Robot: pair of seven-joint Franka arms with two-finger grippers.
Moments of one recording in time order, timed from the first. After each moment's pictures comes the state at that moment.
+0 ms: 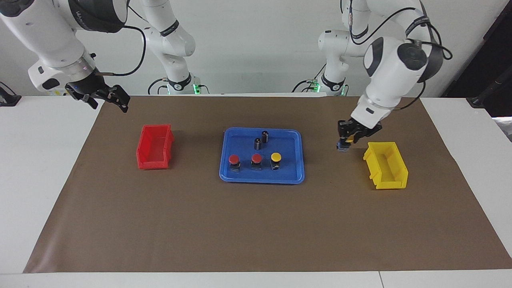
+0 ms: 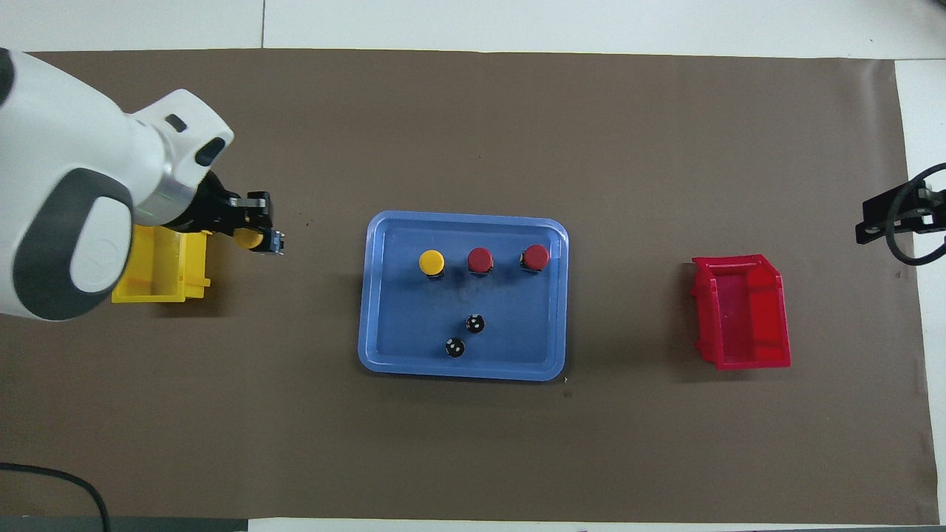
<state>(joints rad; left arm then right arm) -0.36 0.09 0.01 -1.78 -0.12 1.86 -0.25 -0.35 0.04 0.25 -1.54 -0.03 1.42 0.05</state>
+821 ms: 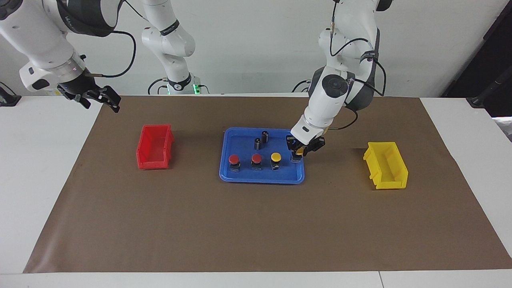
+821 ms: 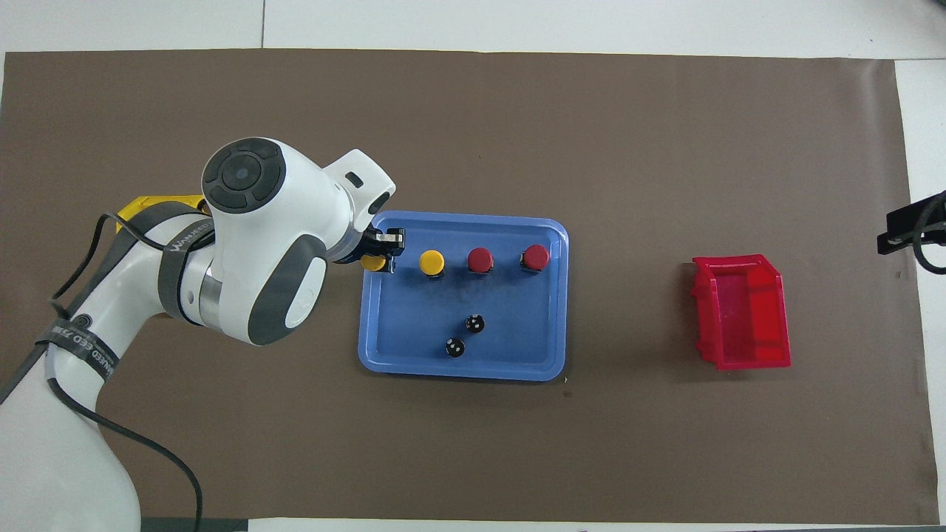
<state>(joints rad) -0.55 0.20 0.01 -1.90 -0.14 2.13 -0.36 -0.25 0.01 0.09 -1.59 -0.03 1.46 0.01</state>
